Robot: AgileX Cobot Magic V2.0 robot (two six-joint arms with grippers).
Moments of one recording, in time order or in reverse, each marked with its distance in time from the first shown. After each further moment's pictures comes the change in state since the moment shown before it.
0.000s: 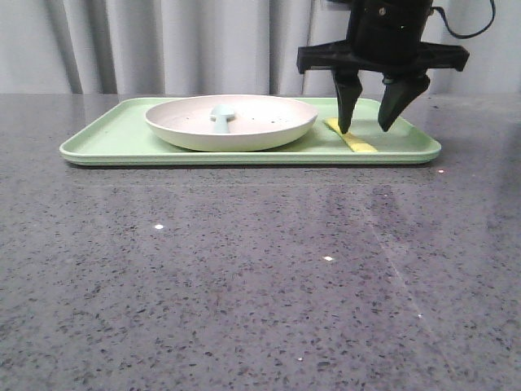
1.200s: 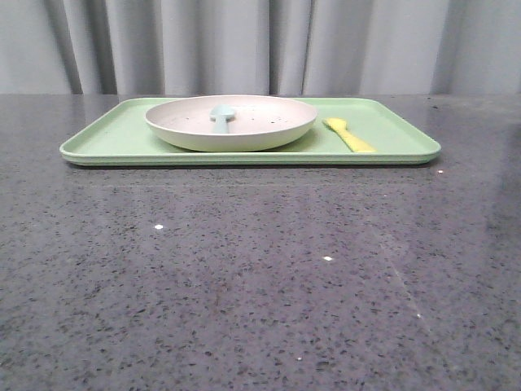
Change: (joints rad) left arm 0.000 0.000 0.000 0.000 0.000 0.000; right arm 0.000 -0.983 0.735 -0.189 -0.096 -0.076
